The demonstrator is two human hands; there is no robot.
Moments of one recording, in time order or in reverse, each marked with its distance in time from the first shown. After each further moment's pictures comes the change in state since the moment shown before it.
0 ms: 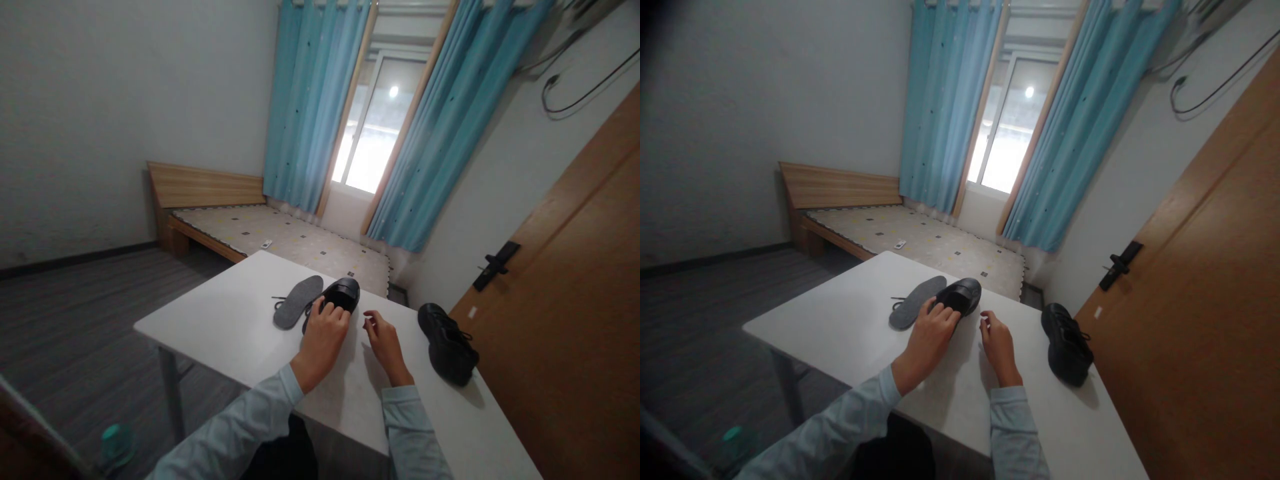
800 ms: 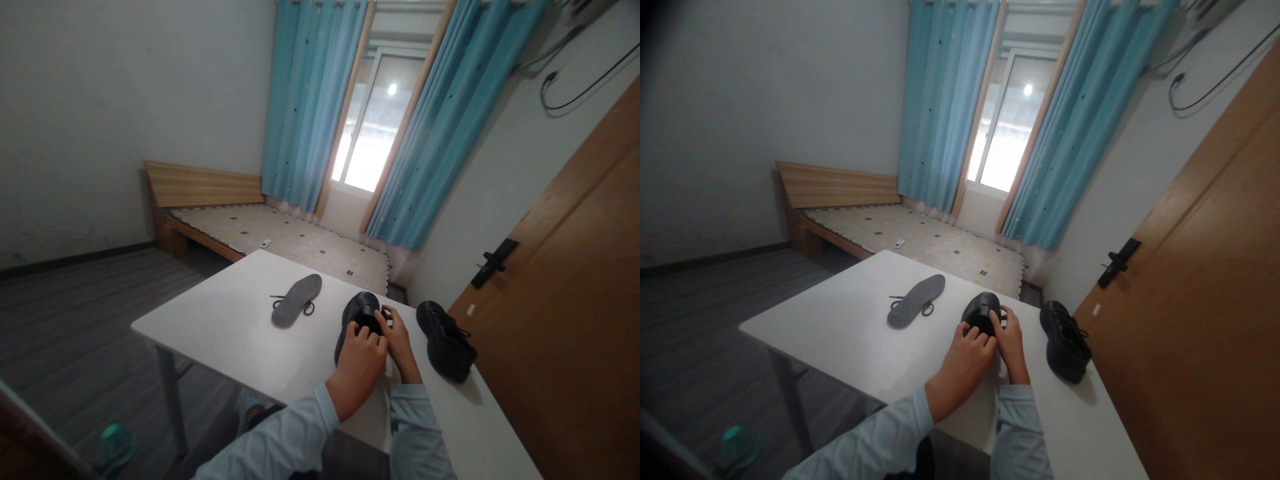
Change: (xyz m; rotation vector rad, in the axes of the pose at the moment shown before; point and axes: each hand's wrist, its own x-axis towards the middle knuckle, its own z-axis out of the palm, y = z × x) left_hand -0.002 0.063 0.028 -0.160 -0.132 0.155; right_hand 0.009 0.029 -0.007 0.209 0.225 0.198
